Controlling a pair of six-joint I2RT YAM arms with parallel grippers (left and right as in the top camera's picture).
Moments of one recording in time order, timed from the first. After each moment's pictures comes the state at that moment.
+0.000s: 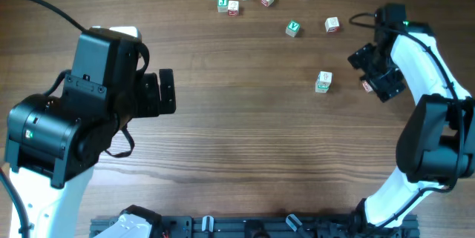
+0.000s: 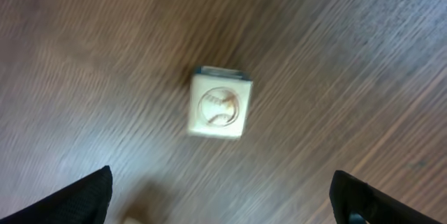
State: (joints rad) left arm -0.36 1.26 1.82 -1.55 -0.24 -0.34; right arm -0.11 1.93 1.41 -0.99 0.14 0.92
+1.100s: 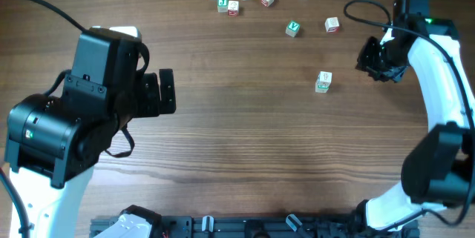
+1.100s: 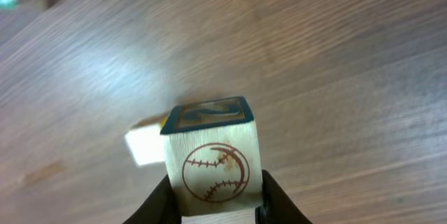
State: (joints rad) left arm -0.36 1.26 1.82 -1.55 -0.24 -0.34; right arm -0.12 1.77 1.48 -1.09 -0.13 0.36
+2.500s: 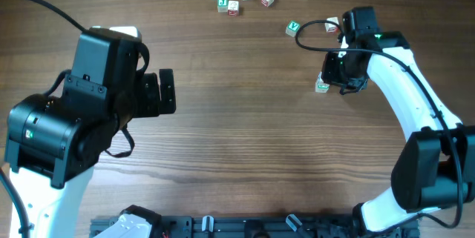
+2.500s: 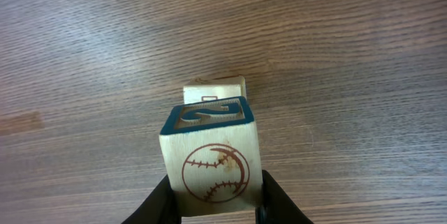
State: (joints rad) left arm -0.36 1.26 1.82 -1.55 -0.24 -0.34; right arm 0.10 1.76 1.32 -0.94 -0.06 0.34
